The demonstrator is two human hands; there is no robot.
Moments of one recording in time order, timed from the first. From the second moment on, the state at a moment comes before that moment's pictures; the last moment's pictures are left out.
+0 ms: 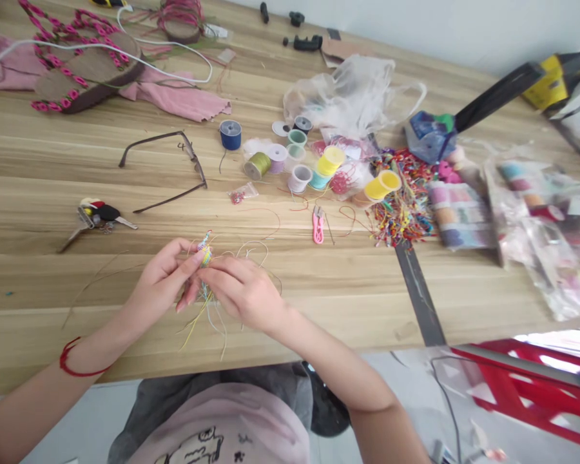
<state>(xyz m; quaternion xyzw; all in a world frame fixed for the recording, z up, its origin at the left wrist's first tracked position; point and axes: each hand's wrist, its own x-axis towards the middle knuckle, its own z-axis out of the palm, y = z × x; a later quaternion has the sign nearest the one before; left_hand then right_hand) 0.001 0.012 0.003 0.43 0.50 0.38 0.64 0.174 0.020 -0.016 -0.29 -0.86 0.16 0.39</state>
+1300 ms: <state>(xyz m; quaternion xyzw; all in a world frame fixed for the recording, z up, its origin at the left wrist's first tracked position) 0.003 0.014 -0.006 0.45 0.53 0.34 0.63 0.167 0.022 -0.009 -0.24 -0.94 0.05 0.25</state>
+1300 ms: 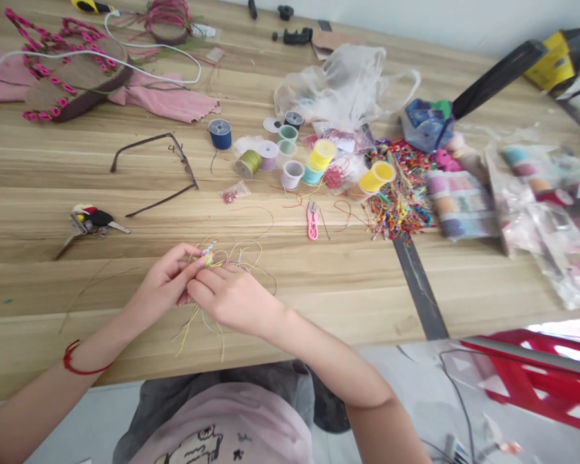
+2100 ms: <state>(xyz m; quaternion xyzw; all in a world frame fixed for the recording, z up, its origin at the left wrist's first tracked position) 0.000 0.014 -0.011 0.50 0.55 0.34 0.58 0.173 0.028 -0.006 -0.23 -0.94 0.15 0.22</state>
